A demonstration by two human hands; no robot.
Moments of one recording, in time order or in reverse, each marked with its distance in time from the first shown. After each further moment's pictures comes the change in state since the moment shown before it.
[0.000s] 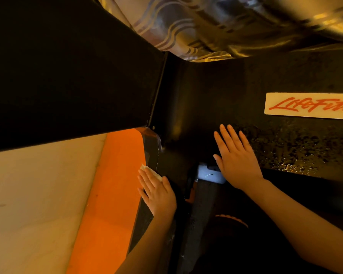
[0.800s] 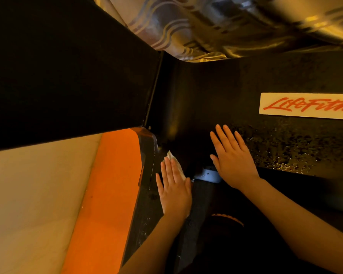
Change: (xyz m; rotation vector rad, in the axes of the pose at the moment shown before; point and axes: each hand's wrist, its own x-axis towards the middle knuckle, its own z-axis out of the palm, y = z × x) left_hand -0.016 0.022 0.023 0.260 0.066 0.454; right_hand -0.001 0.001 0.000 -0.014 -0.029 0.003
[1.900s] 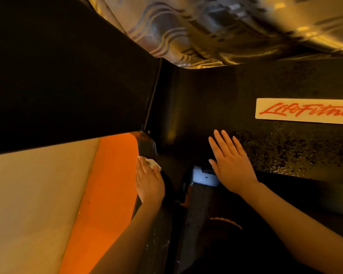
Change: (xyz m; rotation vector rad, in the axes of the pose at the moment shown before) left_hand 0.054 -0.045 -0.030 -0.288 -0.052 -0.268; right_hand -0.002 0.002 0.002 -0.009 0.005 -0.009
